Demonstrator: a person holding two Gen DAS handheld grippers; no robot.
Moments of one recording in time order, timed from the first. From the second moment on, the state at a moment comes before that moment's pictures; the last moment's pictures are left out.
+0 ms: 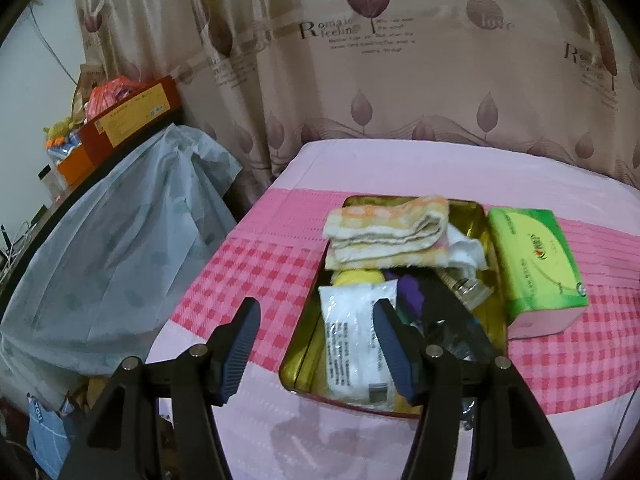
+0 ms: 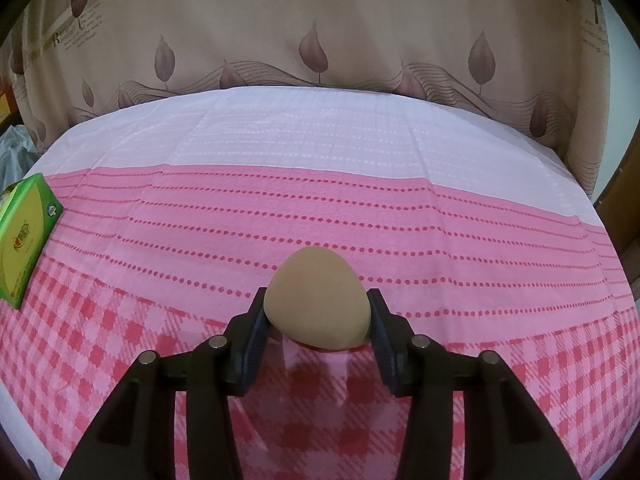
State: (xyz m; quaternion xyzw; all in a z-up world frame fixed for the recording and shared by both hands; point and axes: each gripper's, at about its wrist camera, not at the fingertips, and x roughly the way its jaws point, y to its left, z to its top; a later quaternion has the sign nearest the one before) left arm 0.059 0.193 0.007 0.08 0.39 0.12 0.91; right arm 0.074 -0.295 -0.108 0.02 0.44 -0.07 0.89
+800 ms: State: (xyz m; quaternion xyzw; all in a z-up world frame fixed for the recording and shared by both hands) left arm 0.064 0.218 -0.007 0.03 0.42 0.13 0.90; right arm 0.060 -0.163 -0.050 -0.01 0.41 0.04 0.91
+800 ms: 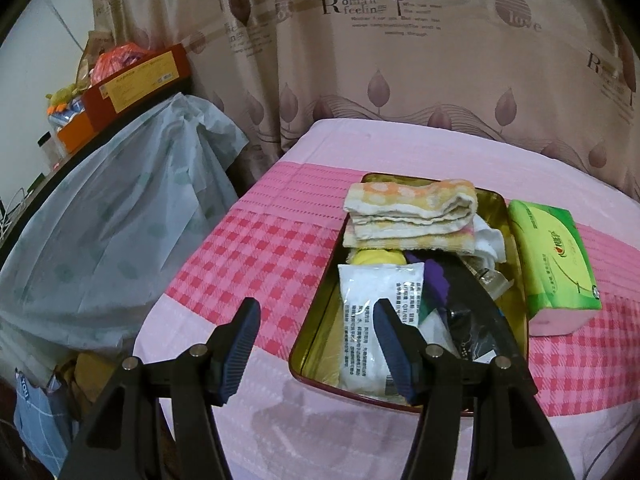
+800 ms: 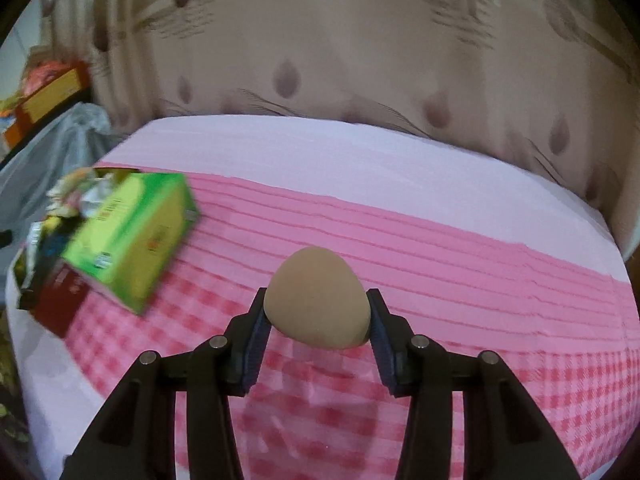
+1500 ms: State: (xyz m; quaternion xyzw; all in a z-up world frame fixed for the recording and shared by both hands) left arm 0.064 0.244 -0.012 -0.02 0.43 0.15 0.89; right arm 0.080 0.036 -0.021 -0.07 0.39 0.22 0.89
